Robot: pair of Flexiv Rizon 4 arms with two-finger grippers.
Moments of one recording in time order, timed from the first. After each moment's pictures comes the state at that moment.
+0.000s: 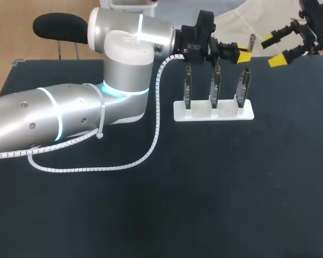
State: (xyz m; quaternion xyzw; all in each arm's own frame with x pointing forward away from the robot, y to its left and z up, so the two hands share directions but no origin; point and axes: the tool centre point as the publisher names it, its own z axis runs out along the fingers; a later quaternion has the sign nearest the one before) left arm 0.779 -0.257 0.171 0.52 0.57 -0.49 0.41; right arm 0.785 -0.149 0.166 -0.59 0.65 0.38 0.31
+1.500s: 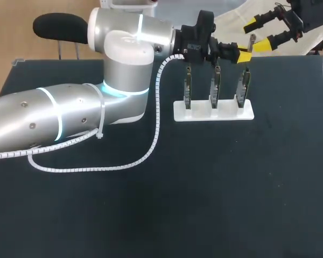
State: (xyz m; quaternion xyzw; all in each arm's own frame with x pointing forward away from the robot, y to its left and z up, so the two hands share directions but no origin) left arm 0.779 -0.257 0.171 0.52 0.57 -0.49 0.41; right arm 0.784 -0.099 0.208 -0.59 0.60 0.42 0.34
